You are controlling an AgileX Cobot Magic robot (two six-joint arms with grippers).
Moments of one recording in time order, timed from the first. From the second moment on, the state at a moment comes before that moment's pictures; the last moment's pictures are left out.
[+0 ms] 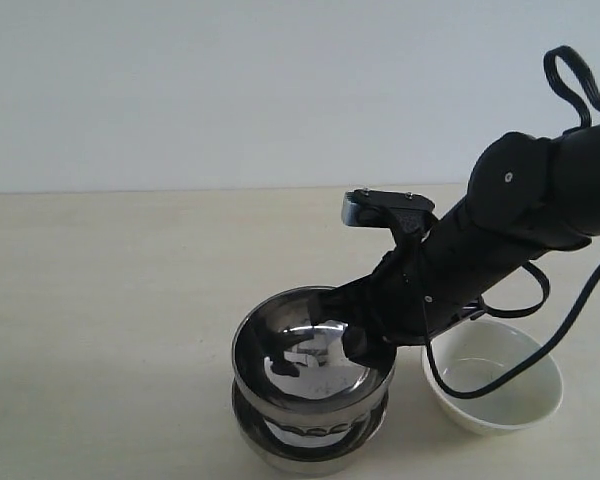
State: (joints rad) left arm 0.01 0.00 0.00 -0.09 0.31 0.04; right arm 0.53 1.73 -1.01 0.54 0.52 -0.21
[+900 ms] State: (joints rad) left arm 0.01 0.00 0.00 -0.09 0.31 0.04; right arm 0.53 1.73 -0.98 0.55 0.45 -0.25
